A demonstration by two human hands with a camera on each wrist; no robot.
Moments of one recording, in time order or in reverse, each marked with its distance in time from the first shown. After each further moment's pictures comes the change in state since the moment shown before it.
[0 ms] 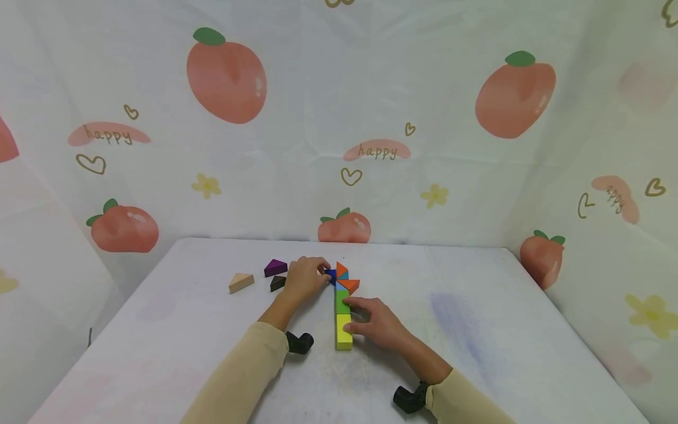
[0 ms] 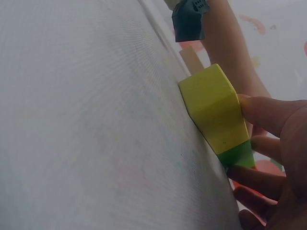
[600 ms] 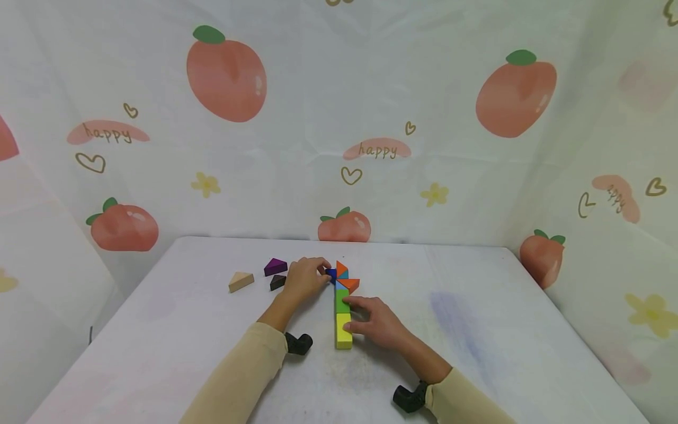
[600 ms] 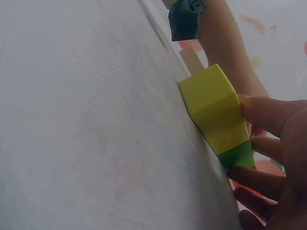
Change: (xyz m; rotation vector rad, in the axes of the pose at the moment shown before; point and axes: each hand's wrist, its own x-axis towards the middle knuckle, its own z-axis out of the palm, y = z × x) left_hand -0.002 0.000 0.003 -0.022 -0.018 -0.028; right_hand -0.001 0.001 0.000 -0.005 0.014 -0.013
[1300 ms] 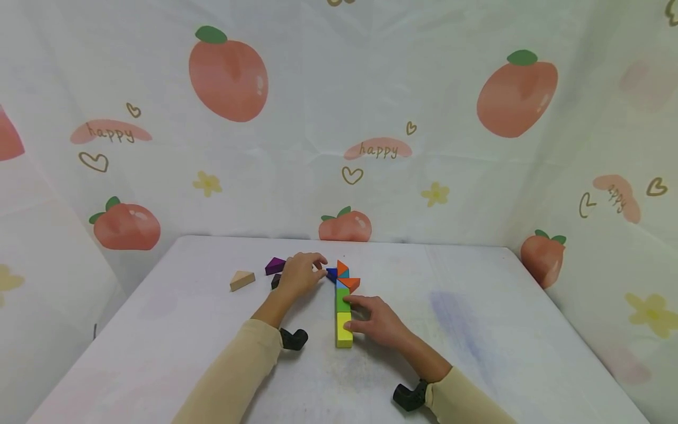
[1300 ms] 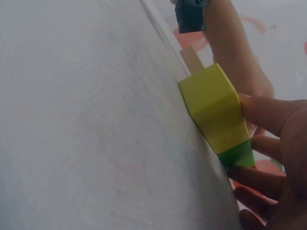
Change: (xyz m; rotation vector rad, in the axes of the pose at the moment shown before) left_hand -0.001 -0.005 -0.017 0.015 0.013 0.034; right_hand -0.001 -0.006 -0.001 0.009 -0.006 0.053
